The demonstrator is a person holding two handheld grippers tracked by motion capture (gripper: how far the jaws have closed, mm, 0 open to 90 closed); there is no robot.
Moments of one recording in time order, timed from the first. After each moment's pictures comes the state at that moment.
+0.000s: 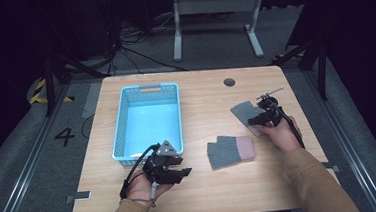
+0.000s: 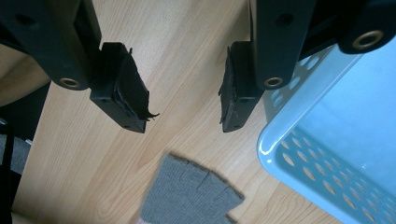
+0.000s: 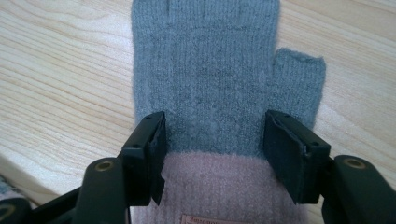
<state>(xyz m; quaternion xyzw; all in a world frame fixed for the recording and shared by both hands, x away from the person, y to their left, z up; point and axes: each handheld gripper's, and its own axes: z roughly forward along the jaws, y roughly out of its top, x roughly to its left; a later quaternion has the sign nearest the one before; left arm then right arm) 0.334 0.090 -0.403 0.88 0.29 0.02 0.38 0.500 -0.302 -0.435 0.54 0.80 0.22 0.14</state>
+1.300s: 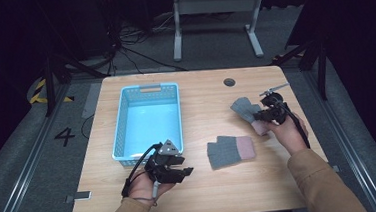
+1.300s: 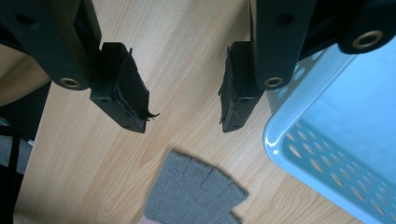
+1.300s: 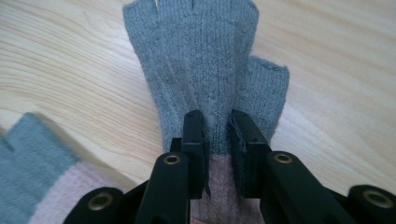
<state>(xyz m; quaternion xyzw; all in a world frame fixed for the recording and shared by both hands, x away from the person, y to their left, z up) 0.335 0.086 -0.403 0.88 0.29 0.02 0.39 0.478 -0.297 -0.391 0.50 0.81 0.24 0.16</state>
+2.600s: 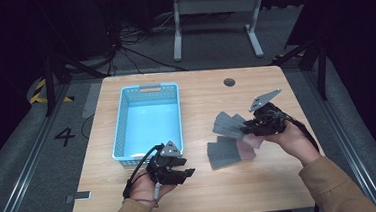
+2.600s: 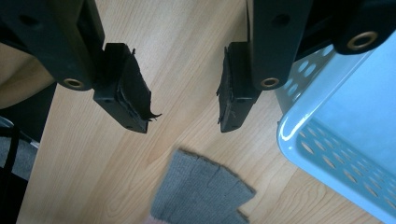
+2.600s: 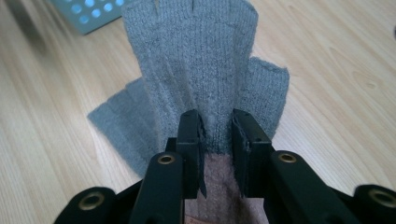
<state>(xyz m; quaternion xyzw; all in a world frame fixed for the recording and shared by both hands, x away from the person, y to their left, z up) 0.332 0.082 -0.401 0.88 0.28 0.02 0.39 0.418 -0.250 -0.349 0.27 0.91 0.28 0.11</state>
